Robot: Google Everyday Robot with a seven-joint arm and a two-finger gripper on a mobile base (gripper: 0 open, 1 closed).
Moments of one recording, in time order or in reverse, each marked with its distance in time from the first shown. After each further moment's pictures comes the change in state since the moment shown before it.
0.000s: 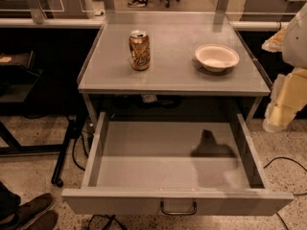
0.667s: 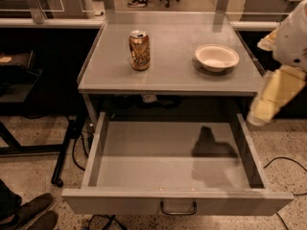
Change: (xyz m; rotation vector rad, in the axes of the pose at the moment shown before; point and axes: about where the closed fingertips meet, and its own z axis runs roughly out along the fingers) arm -0.013 -0.013 0.013 0.022 -0.054 0.064
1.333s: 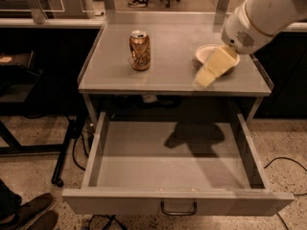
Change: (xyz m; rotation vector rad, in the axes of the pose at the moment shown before) arm -0.078 -0.072 0.060 0.044 -0.210 0.168
